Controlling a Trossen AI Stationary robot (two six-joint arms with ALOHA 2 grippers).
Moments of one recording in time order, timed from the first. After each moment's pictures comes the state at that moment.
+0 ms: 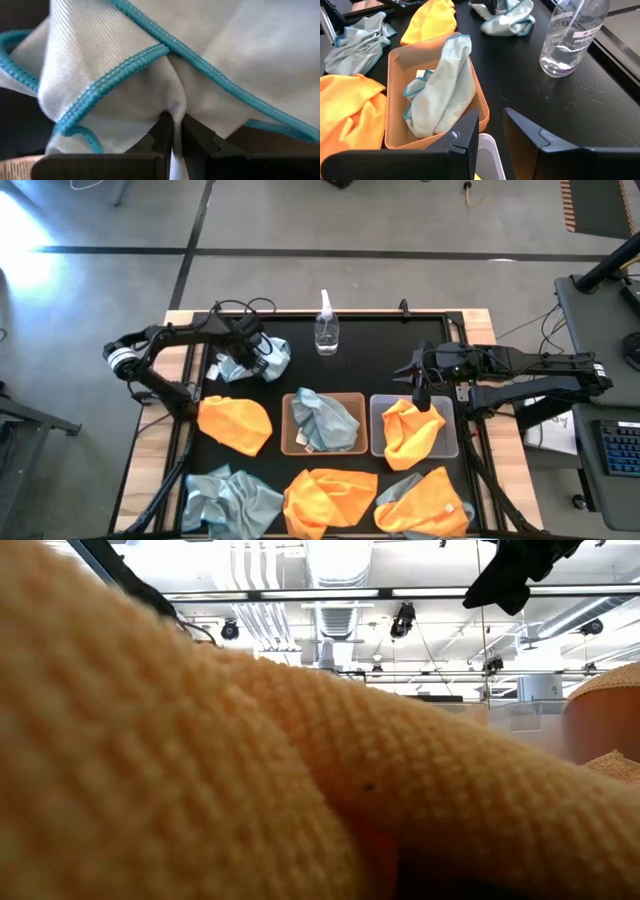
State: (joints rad) left arm 0.73 1.50 0.77 -0.65 0.03 -0.20; right arm -0.04 0.83 0.83 -0.59 0.07 0.21
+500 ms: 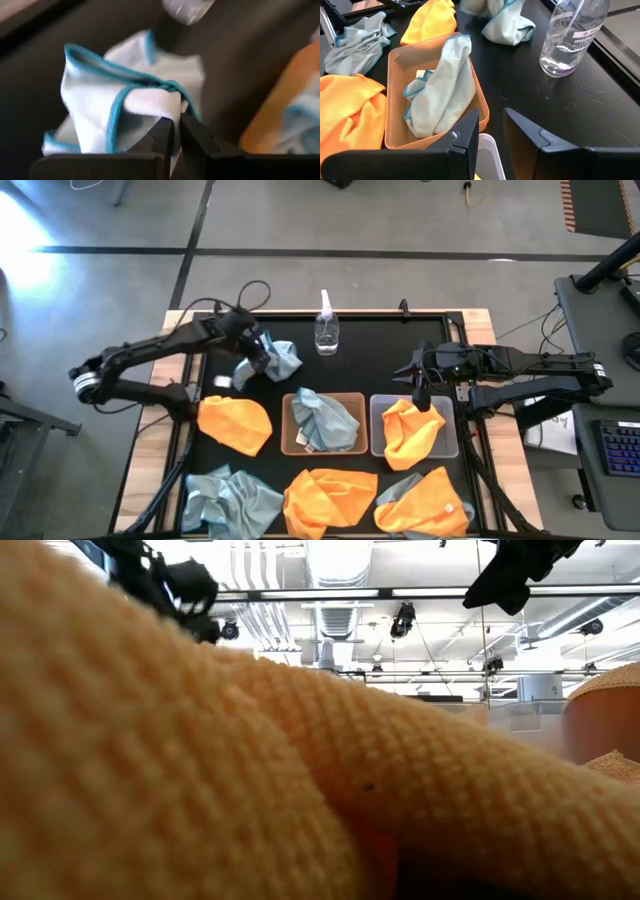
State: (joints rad) left arm 0.57 1.17 0.85 -0.63 0.07 -0.25; right arm -0.04 0.83 0.83 -0.59 0.07 0.21
